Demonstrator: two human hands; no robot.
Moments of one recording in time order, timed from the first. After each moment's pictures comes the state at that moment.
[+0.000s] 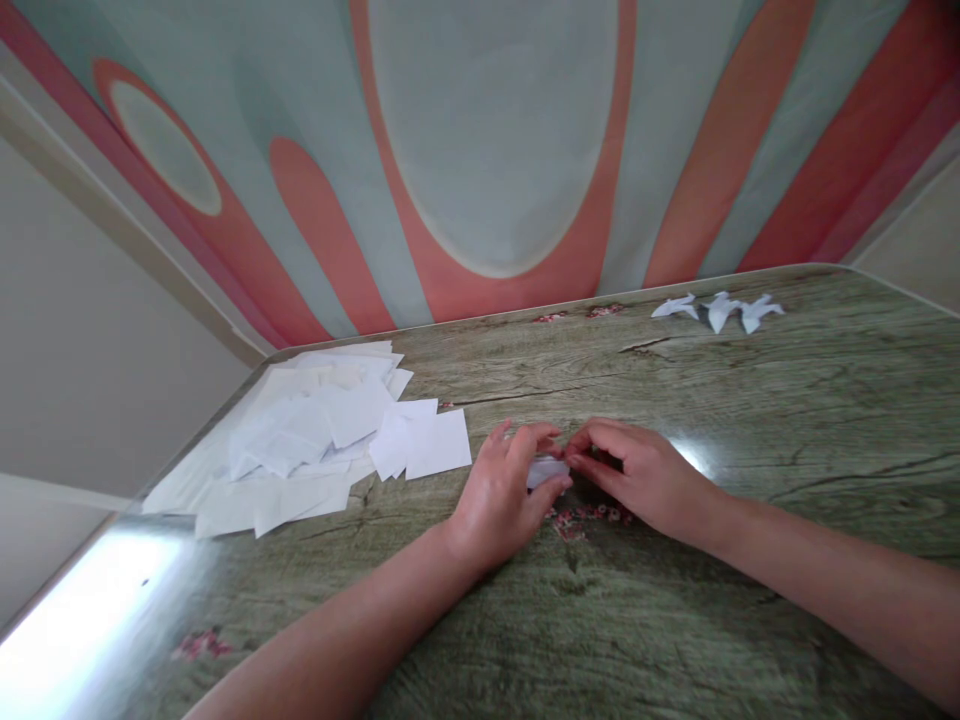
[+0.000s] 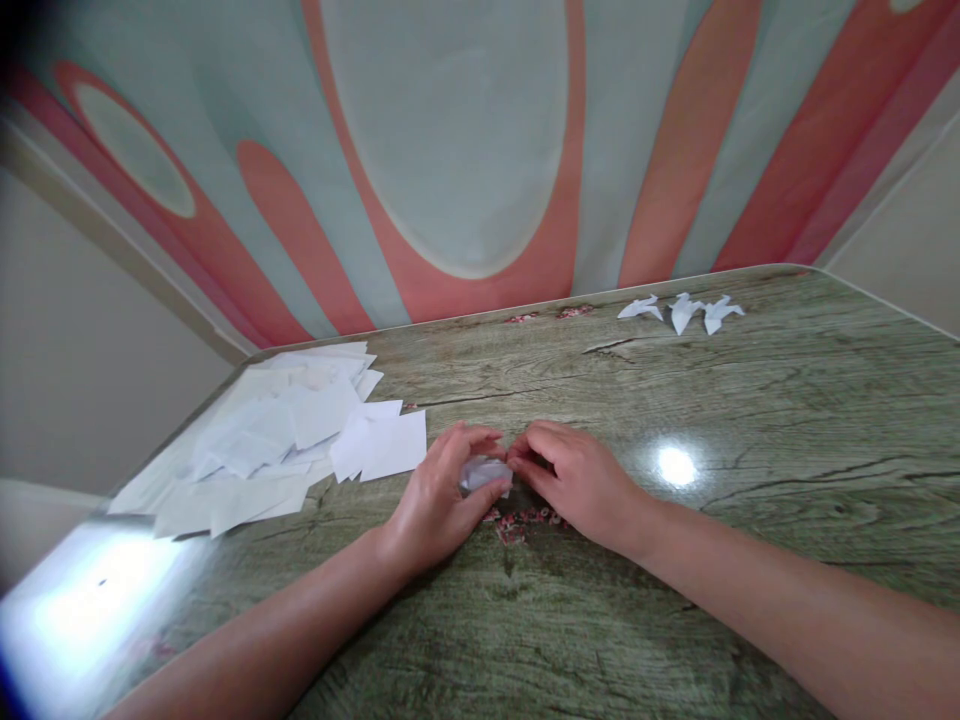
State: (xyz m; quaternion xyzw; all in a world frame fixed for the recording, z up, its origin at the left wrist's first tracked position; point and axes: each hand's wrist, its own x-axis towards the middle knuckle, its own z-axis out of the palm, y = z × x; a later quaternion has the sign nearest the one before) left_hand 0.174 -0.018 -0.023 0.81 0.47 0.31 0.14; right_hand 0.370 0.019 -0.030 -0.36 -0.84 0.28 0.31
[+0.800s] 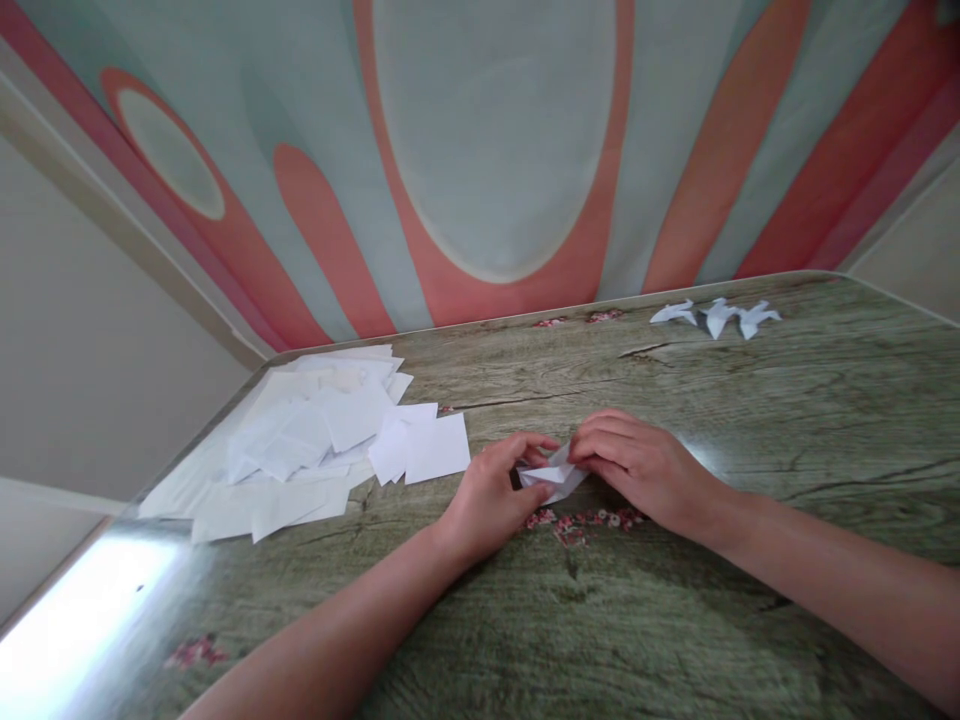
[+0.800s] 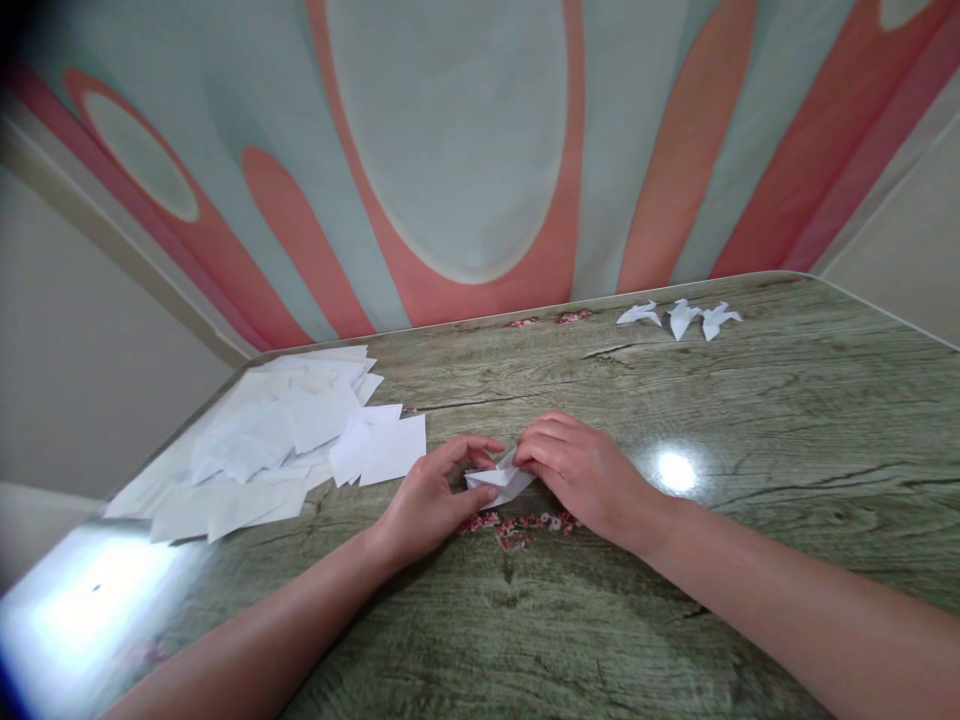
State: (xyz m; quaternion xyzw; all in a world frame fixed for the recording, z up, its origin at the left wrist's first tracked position) left_hand 0.167 -0.012 -0.019 0.75 0.51 0.31 0.29; right_hand 0.379 0.033 -0.036 -0.26 -0.88 0.18 0.34
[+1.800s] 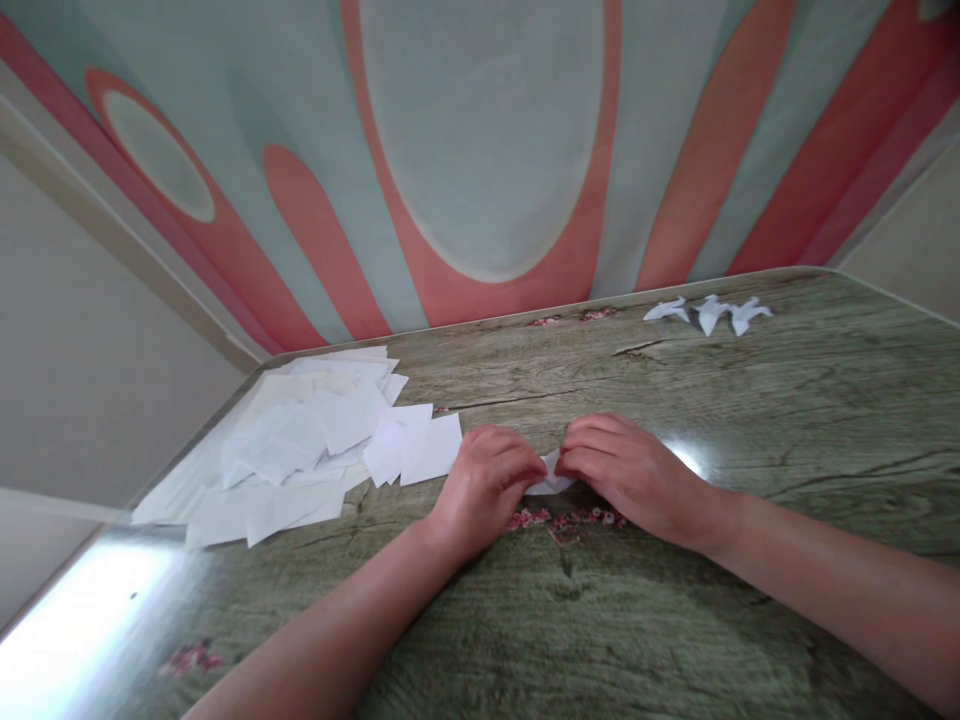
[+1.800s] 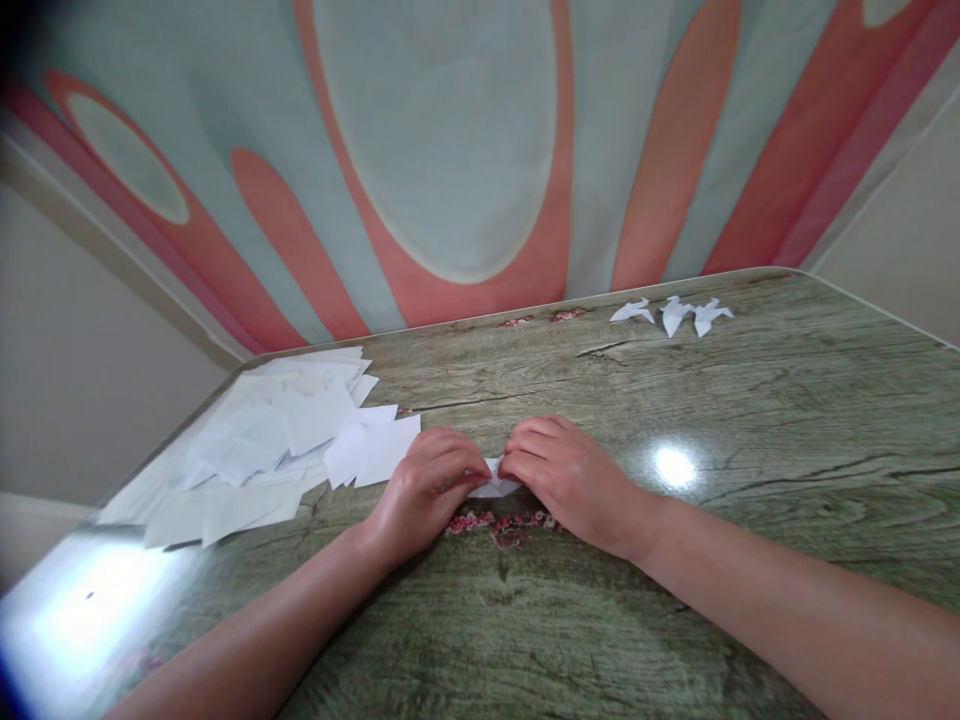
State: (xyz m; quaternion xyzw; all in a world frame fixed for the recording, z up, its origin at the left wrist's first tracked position) left_hand 0.158 -0.007 -0.017 0.86 0.43 0.26 0.11; right_hand 0.375 0.026 -0.033 -0.23 -0.93 0.11 0.29
